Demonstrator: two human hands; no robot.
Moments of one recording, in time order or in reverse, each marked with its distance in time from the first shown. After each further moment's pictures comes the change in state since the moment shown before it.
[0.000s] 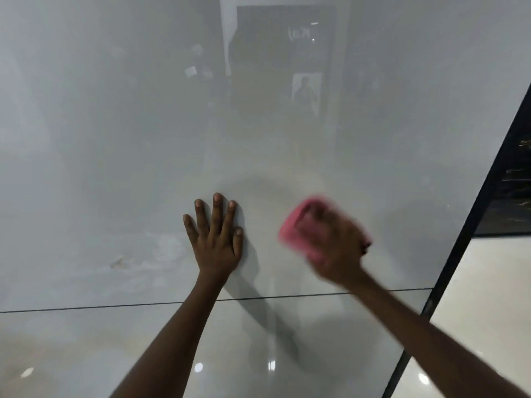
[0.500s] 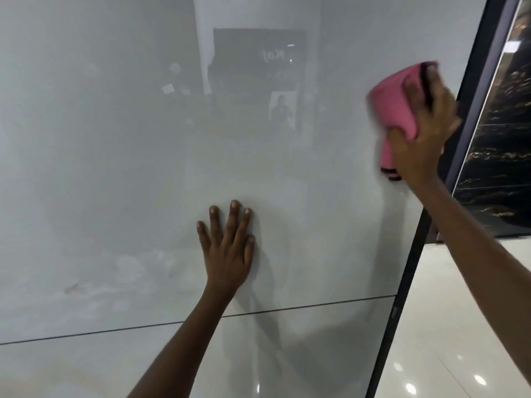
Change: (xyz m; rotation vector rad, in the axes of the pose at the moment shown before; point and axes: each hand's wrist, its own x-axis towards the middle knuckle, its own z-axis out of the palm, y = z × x) left_hand 0.028 0.087 0.013 -0.059 -0.055 0.053; right_hand 0.127 0.205 -0.118 -0.064 0.364 0.433
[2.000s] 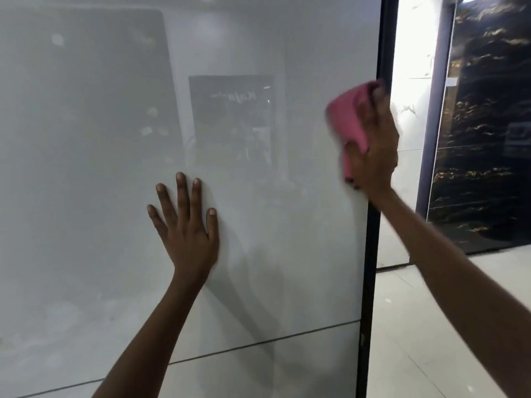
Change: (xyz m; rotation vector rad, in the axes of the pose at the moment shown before) left_hand 0.095 0.046 -0.006 -0.010 0.088 -0.207; right_hand 0.016 0.035 -0.024 0.109 0.045 -0.050
